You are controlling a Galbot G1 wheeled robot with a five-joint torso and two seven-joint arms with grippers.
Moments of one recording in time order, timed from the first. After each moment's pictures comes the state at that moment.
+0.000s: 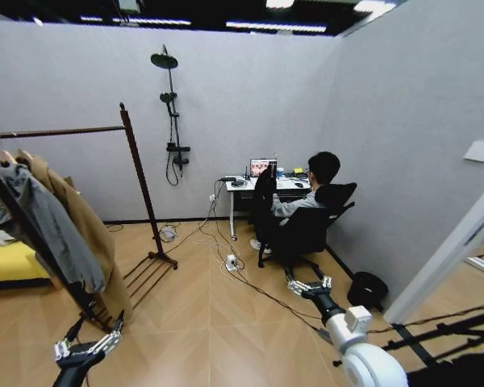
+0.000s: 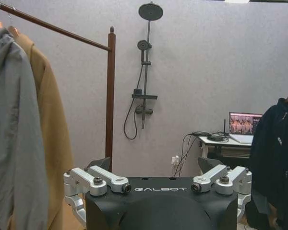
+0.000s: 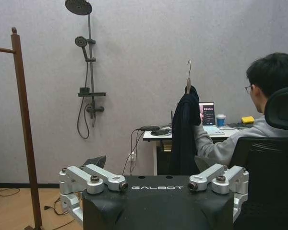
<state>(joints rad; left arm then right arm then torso) 1.83 -1.30 -0.87 -2.29 -0.49 -0.05 0.04 -1.40 1.29 0.66 2.20 0.35 -0.25 -0.04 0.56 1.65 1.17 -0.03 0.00</state>
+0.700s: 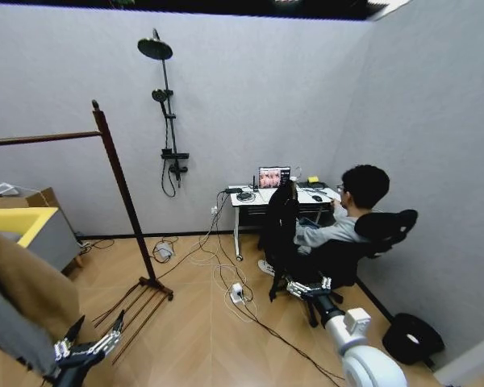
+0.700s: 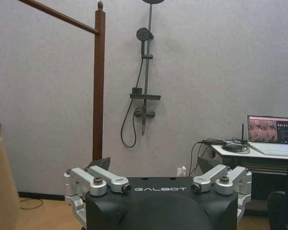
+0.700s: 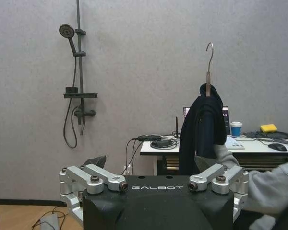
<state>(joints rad) 1.83 -1.30 -0.87 -2.29 -0.49 -0.05 0.04 -1.40 1.29 0.66 2.20 0.33 -0.24 -0.04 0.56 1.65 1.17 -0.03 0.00</state>
